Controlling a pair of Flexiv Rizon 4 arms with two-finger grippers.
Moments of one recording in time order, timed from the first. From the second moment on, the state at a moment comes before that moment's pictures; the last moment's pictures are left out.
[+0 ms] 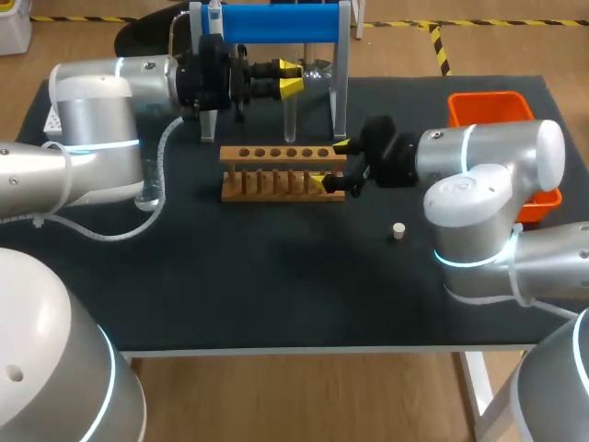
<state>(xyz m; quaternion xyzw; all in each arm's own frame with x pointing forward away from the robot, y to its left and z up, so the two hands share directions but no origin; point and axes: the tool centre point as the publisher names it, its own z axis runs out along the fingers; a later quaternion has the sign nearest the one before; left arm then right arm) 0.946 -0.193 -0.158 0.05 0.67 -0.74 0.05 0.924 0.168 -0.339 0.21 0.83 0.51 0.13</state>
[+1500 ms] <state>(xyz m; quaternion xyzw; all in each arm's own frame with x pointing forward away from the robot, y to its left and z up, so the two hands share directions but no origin) 0.960 -0.199 -0.171 0.03 0.68 -0.73 0.05 0.921 0.168 -0.340 0.21 0.82 0.51 0.13</state>
